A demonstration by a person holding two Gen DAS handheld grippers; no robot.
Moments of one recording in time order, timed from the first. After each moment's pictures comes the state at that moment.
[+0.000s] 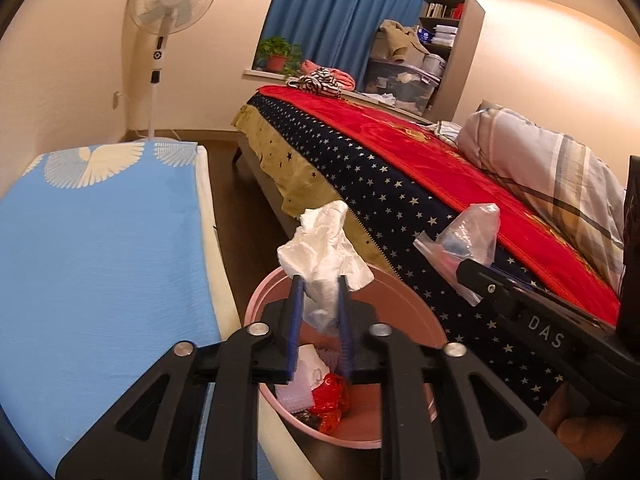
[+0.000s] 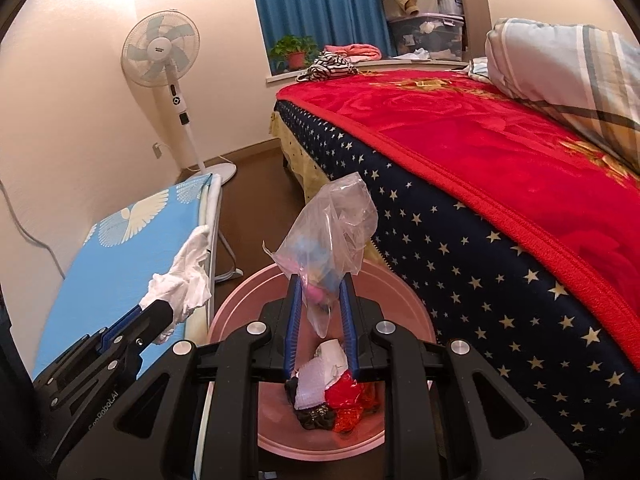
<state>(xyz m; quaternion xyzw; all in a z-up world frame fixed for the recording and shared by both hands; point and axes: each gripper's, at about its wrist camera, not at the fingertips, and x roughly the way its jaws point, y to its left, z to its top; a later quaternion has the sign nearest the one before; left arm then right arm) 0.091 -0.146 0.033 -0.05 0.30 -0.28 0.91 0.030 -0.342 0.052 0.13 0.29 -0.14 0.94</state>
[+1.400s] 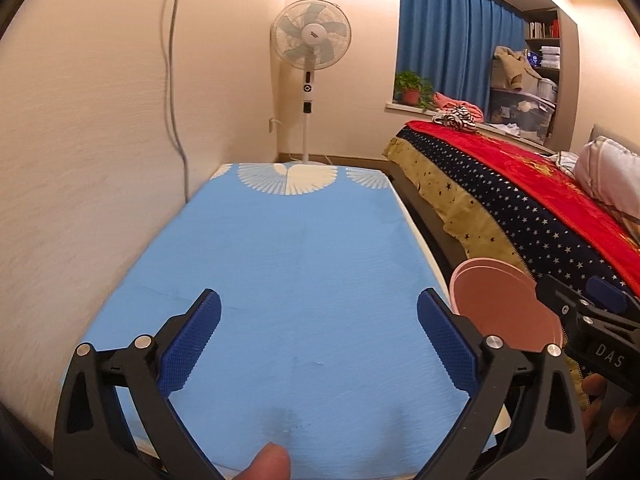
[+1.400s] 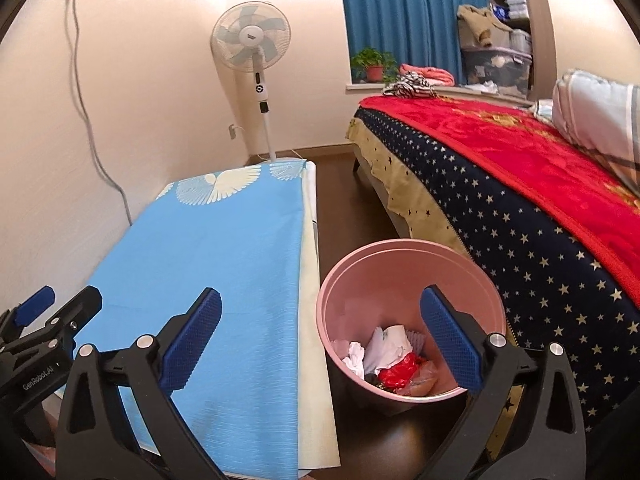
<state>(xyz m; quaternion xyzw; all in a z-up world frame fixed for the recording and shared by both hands) 0.009 0.009 0.066 -0.02 0.26 -0.03 0.96 -0.018 -0.223 0.062 0.06 0.27 -0.03 0.96</state>
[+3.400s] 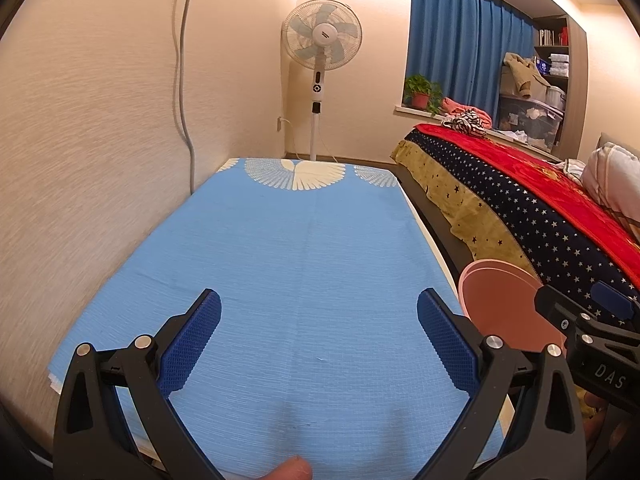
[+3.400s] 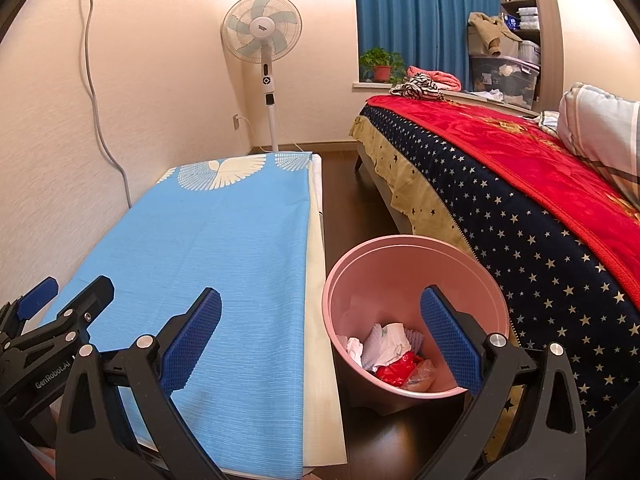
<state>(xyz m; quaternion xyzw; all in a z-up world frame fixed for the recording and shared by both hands) 0.005 0.011 0.053 -0.03 0.26 -0.01 0.97 -0.016 -0.210 0.052 0.04 0.28 -0.03 0.96</state>
